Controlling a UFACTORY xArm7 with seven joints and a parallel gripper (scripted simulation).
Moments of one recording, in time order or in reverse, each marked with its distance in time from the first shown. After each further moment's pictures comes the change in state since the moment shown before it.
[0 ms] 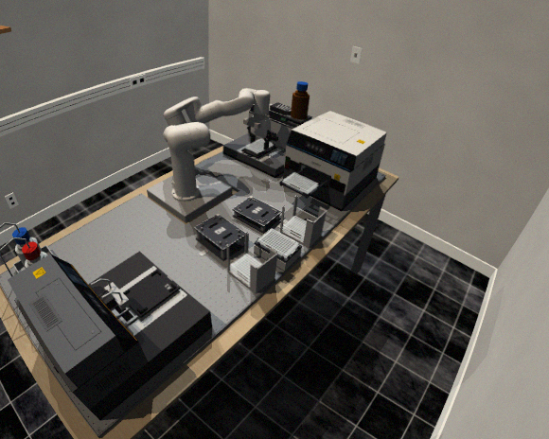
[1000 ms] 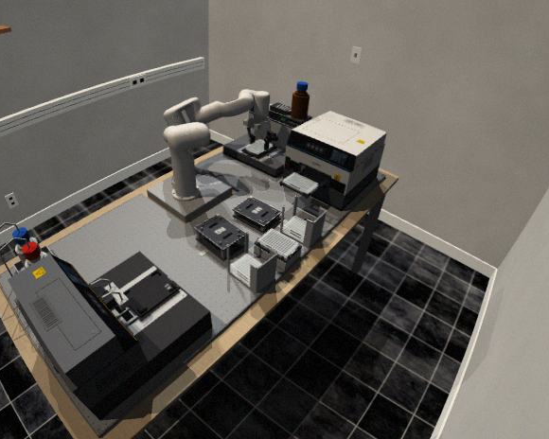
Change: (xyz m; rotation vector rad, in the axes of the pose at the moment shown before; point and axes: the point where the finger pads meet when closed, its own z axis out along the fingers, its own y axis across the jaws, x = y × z) arm 0.000 0.000 0.006 0.000 0.000 0.000
